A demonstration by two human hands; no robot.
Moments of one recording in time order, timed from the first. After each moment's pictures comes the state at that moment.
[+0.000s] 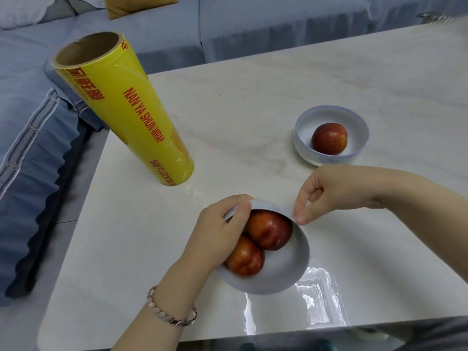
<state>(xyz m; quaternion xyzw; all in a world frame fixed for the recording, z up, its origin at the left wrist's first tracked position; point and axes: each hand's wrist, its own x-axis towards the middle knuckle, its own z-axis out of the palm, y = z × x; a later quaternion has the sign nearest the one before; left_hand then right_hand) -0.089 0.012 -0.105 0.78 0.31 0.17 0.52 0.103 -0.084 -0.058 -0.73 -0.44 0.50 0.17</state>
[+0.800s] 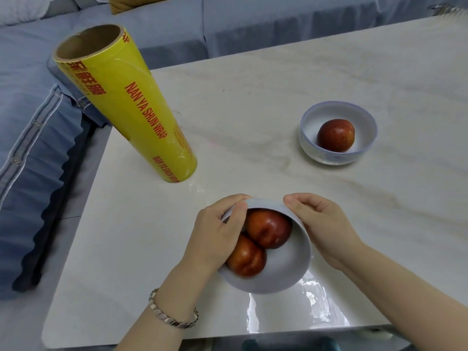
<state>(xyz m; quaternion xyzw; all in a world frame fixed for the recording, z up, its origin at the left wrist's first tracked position) -0.094 0.014 -0.111 0.78 0.32 0.20 0.50 0.036 -0.094 -0.124 -0.61 -0.05 0.43 0.66</state>
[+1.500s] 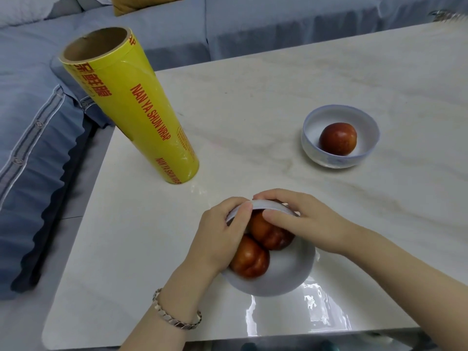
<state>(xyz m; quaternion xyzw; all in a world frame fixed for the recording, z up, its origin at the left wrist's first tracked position) -0.096 0.018 -0.118 0.79 0.32 0.19 0.49 0.045 -0.081 -0.099 -0.68 -0.47 0.40 0.40</state>
